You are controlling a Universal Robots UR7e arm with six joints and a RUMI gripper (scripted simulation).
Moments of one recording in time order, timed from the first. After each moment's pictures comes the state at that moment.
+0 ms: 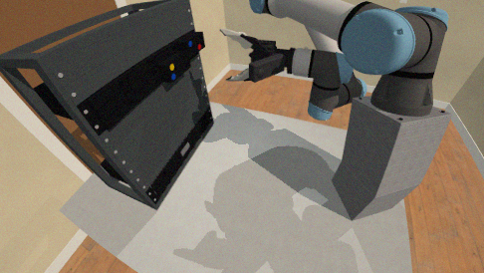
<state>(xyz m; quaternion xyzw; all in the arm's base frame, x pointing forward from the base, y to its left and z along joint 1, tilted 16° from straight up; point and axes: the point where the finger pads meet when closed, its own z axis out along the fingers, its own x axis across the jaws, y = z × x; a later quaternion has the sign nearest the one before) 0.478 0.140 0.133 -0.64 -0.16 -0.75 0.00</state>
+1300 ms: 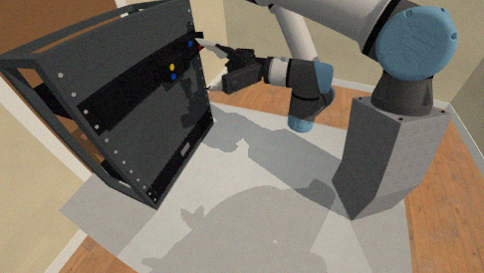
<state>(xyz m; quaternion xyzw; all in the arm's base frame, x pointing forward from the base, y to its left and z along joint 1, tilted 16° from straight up) 0.517 0.200 0.116 -0.64 -0.17 -0.75 0.01</state>
